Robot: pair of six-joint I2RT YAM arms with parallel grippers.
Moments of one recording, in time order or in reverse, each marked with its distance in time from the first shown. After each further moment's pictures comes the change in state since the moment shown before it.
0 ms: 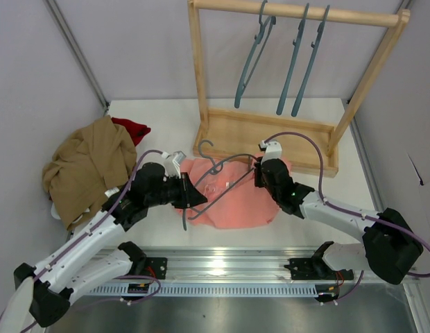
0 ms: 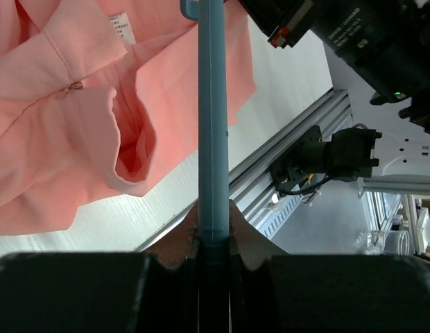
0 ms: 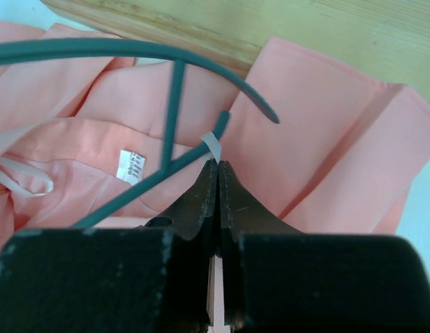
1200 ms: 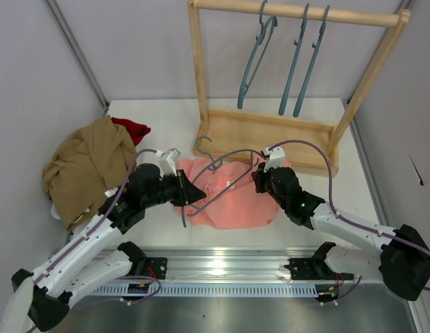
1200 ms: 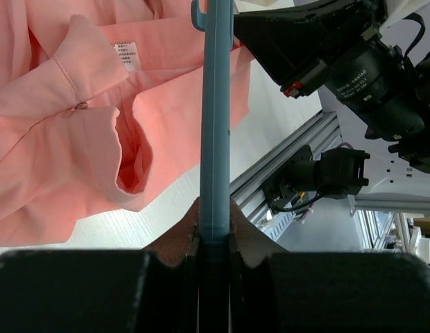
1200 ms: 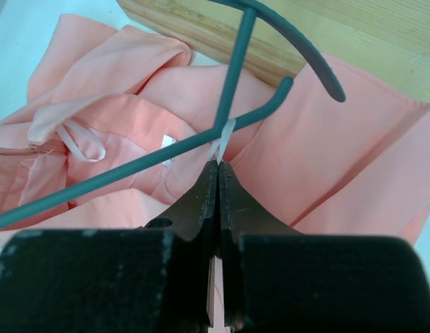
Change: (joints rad) left arm 0.016 -0.046 0.012 0.023 -0.047 -0.026; right arm 0.031 -0.158 -0.102 0.073 -0.108 -0.048
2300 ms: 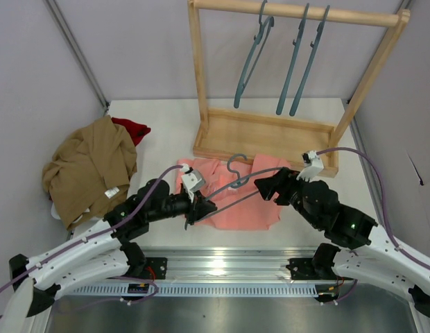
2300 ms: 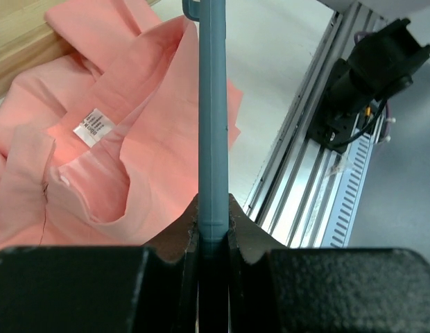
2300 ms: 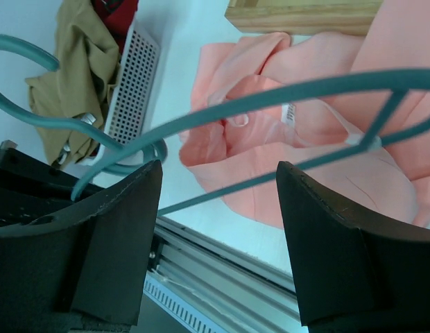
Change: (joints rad) left arm -0.279 -0.052 -0.084 0.179 -0.053 0.532; right arm 0.219 -0.451 0.207 -0.611 0.148 0.539
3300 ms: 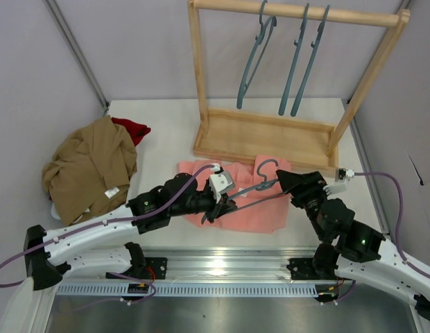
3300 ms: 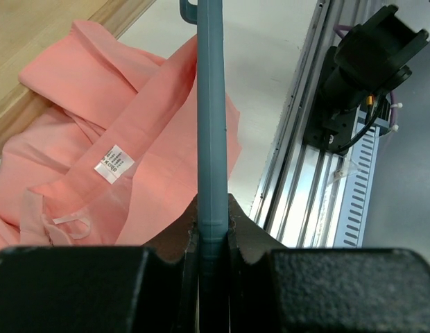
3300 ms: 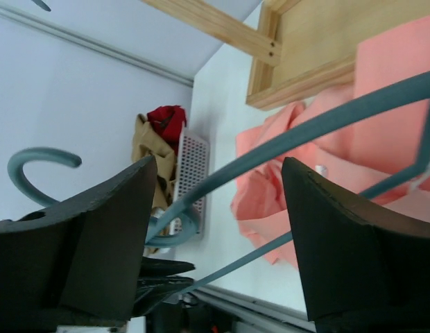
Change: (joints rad) left arm -0.178 0.263 0.191 0.031 -0.089 0.141; right arm 0.069 -0.221 -0.182 0.152 0.350 0.303
